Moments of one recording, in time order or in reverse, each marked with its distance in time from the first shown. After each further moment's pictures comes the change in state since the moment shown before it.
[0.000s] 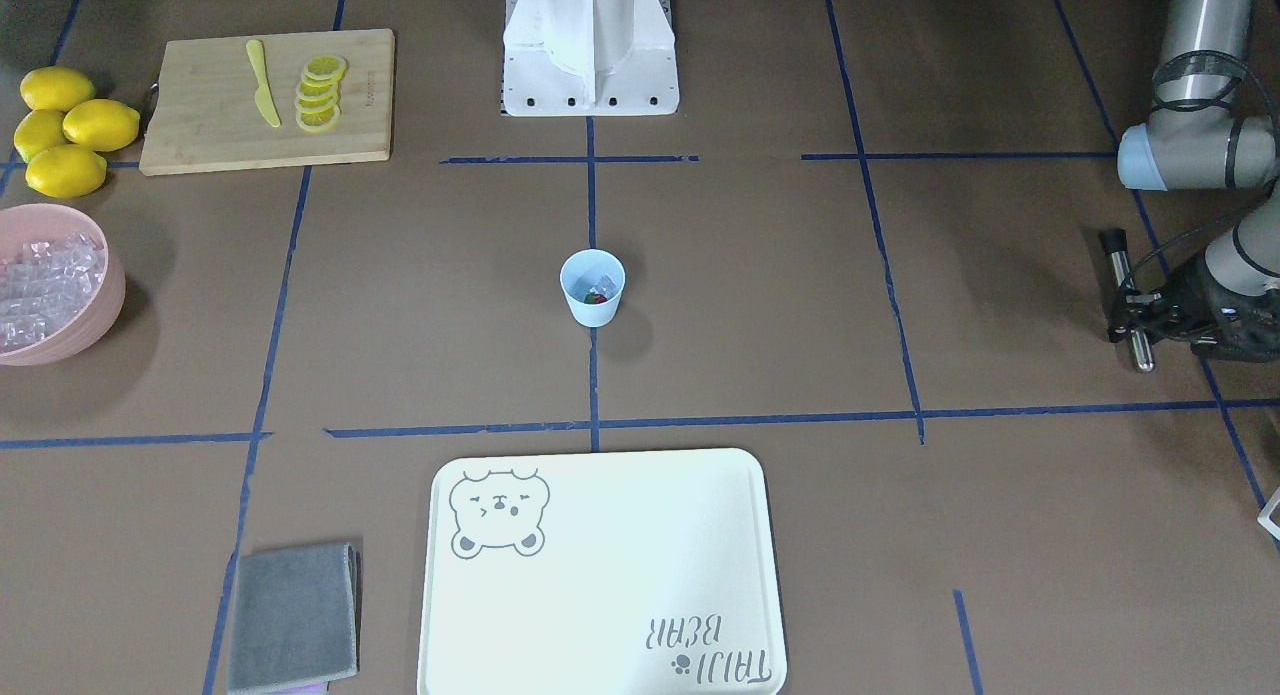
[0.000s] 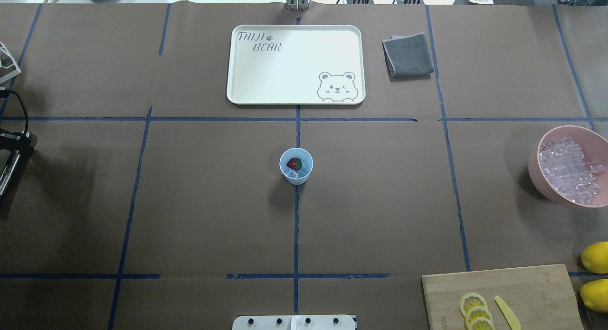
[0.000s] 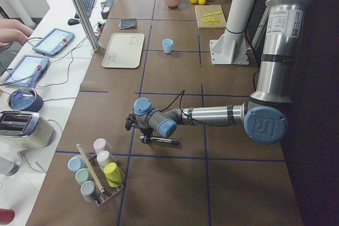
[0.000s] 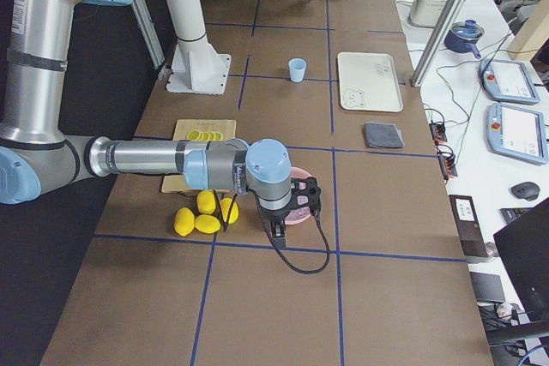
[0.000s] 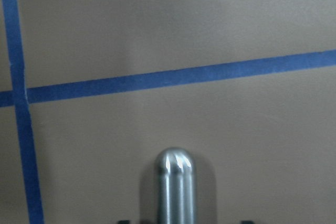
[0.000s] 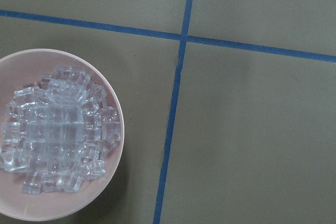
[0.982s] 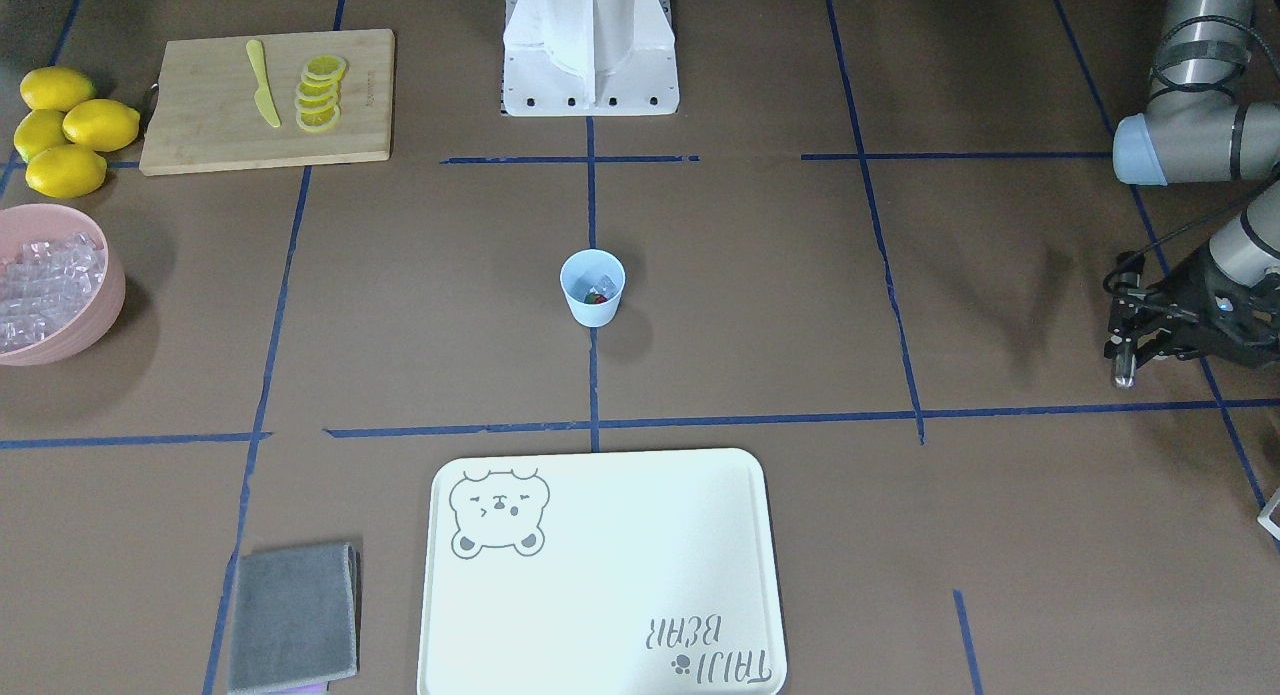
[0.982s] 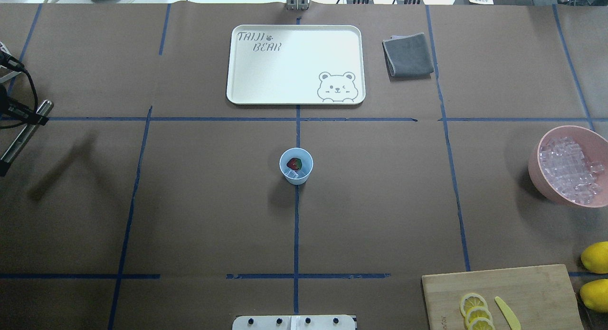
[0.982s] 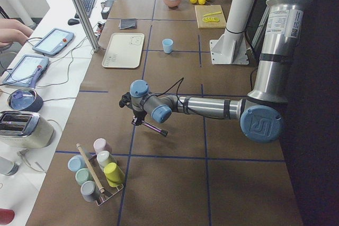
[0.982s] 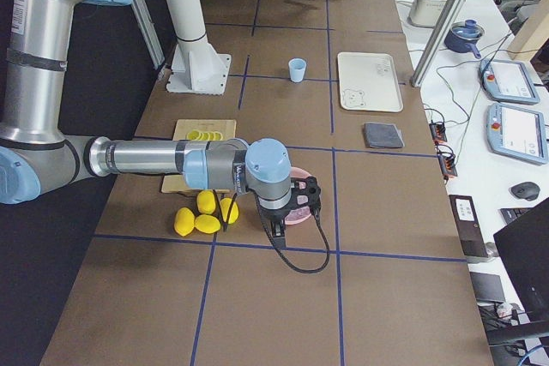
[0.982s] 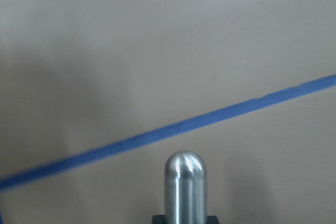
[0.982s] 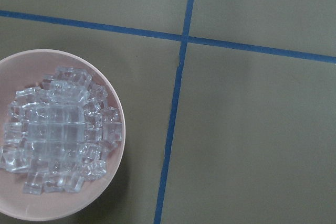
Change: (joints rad) left arm -0.035 -0.066 -0.160 0.008 0.002 0.339; right arm 0.000 -0.001 0.003 0.001 0.001 0.001
